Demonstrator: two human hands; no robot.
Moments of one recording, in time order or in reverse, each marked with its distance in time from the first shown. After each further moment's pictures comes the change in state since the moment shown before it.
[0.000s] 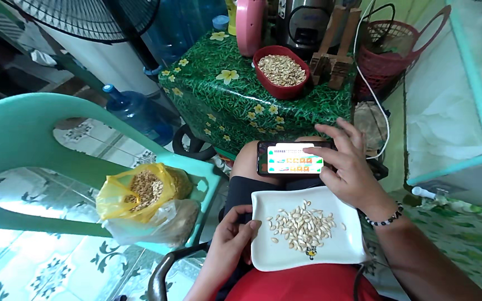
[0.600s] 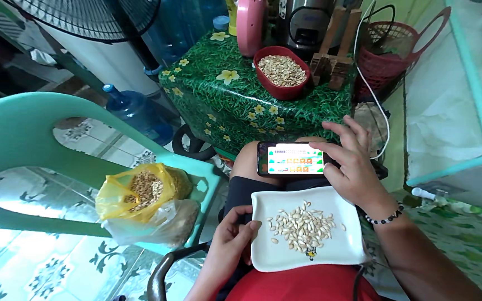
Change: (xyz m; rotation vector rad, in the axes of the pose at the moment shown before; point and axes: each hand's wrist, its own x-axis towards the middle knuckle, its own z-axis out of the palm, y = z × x) left_hand 0.000 -0.001 0.000 -0.016 0.002 0.005; right_hand 0.002 0.005 0.000 -0.024 0.050 0.027
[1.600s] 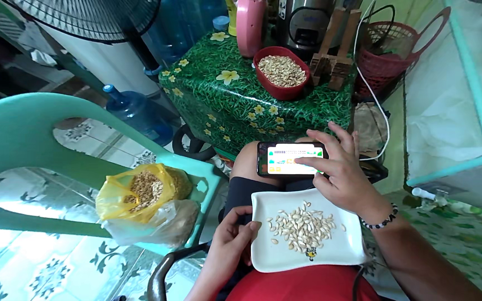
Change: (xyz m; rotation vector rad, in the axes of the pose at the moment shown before) left_hand 0.000 -0.002 -0.001 0.013 -0.007 0.010; right_hand -0.003 -0.010 0.008 0.009 -0.090 -0.096
